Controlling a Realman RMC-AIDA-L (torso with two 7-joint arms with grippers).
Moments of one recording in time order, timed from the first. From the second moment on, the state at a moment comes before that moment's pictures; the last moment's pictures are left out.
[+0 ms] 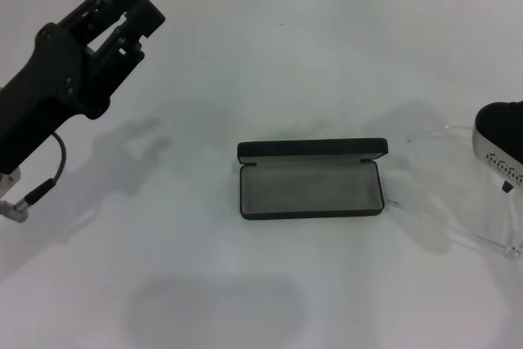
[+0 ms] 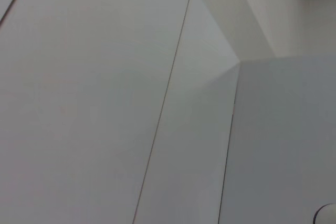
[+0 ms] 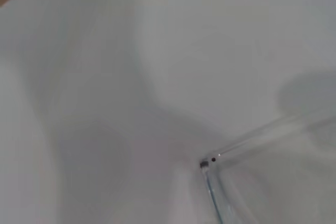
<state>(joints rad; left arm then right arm) -0.23 -2.10 1.19 0.59 0.88 1.73 -1.10 0.75 2.02 -1.62 -1.32 -2.86 -1.84 1.36</state>
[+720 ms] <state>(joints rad) -0.23 -2.10 1.19 0.58 0.88 1.73 -1.10 0.75 2.02 -1.62 -1.26 -2.87 -1.76 1.35</state>
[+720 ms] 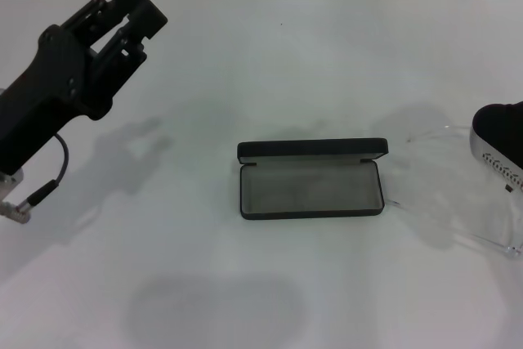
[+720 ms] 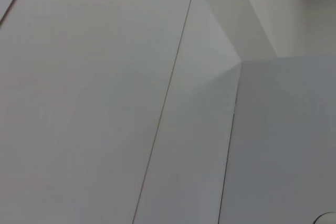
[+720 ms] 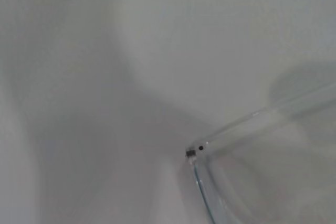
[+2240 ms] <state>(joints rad) -0.24 -2.10 1.21 0.58 0.88 1.73 -1.10 0.70 2.02 -1.35 -1.49 -2.83 -1.94 1.39</state>
